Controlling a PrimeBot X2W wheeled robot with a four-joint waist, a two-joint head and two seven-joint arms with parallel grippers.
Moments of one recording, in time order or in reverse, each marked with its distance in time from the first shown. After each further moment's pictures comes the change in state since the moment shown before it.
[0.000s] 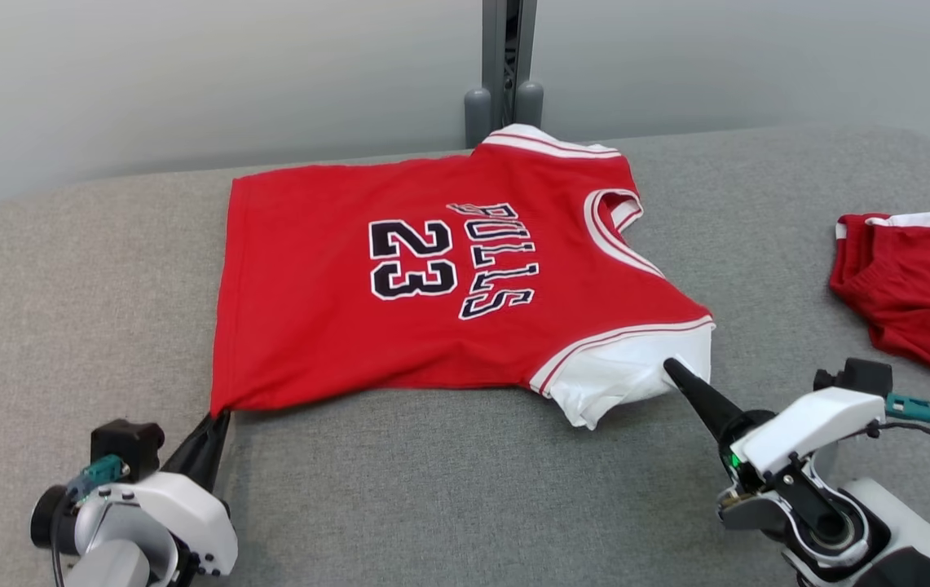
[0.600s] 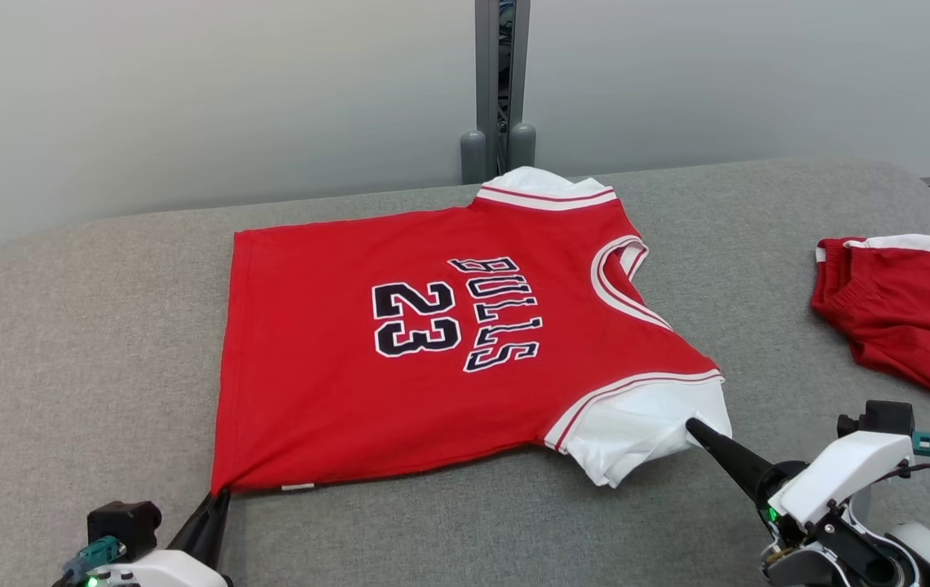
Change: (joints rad) left arm 0.169 -0.038 0.092 -0.029 -0.025 0.000 0.000; right arm 0.106 -0.113 0.012 -0.086 0.043 0.000 0.102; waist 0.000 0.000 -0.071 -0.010
